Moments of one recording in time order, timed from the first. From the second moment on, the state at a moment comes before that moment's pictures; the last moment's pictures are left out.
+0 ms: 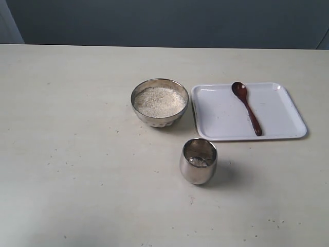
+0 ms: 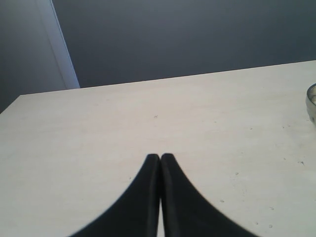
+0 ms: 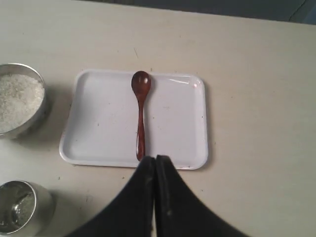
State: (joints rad) left arm -0.16 0.00 0.00 0.03 0.23 0.06; right arm 0.30 0.93 -0.97 -0.06 0.85 0.07
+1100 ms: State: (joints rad) left arm -0.16 0.00 0.00 0.03 0.23 0.06; right arm -0.01 0.01 -0.14 -0.02 0.43 0.11
